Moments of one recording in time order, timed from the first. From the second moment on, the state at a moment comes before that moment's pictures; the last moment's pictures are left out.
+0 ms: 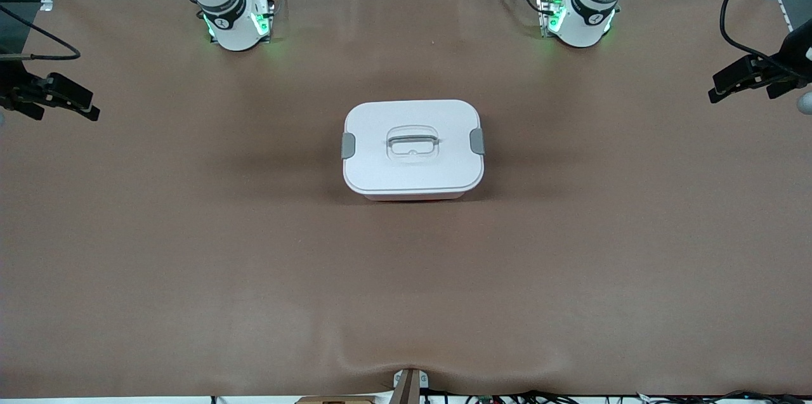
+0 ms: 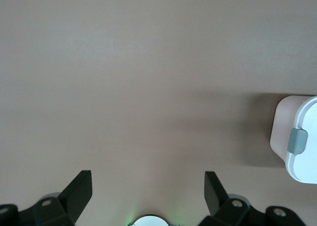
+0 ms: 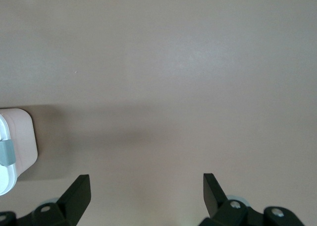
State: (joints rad) left arm 0.01 -0.02 -0.02 -1.53 -0.01 1.45 -0.07; right arm -0.01 -0.01 -0.03 -1.55 0.02 1.52 0.00
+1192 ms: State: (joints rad) left arm 0.01 -0.02 -0.01 -1.53 -0.01 1.45 -0.07; right arm -0.01 -0.01 -0.03 -1.55 0.02 1.52 0.00
